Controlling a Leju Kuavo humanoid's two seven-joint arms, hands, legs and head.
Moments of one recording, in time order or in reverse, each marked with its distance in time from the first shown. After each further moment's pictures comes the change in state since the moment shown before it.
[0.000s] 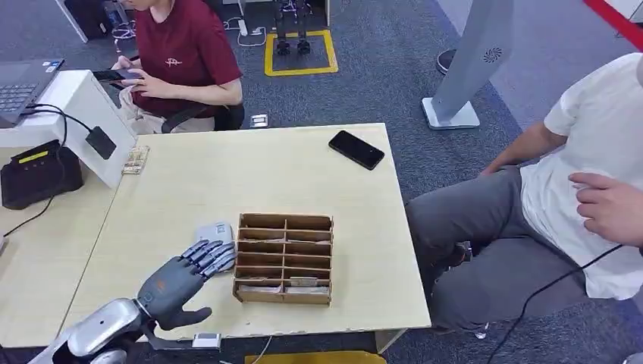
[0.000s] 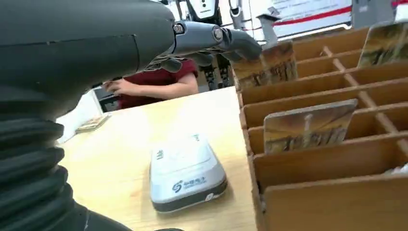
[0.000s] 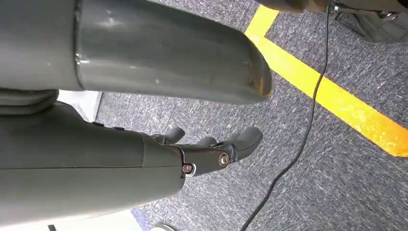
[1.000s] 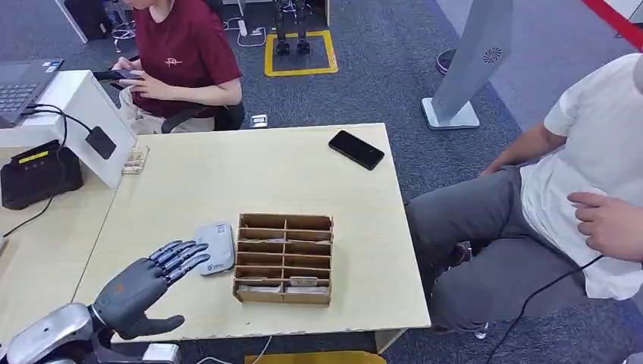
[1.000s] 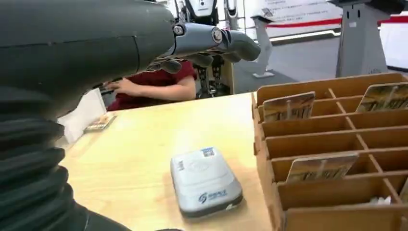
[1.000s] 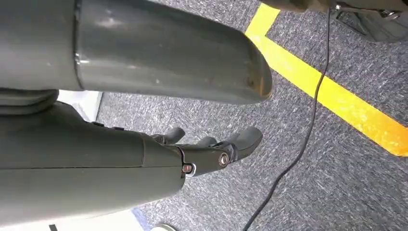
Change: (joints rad) left arm 0.121 0.175 0.152 -0.214 0.174 -0.091 -0.049; right arm 0.003 0.000 0.000 0.000 0.000 -0.004 0.000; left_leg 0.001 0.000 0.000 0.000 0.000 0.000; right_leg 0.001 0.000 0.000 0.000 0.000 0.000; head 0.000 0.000
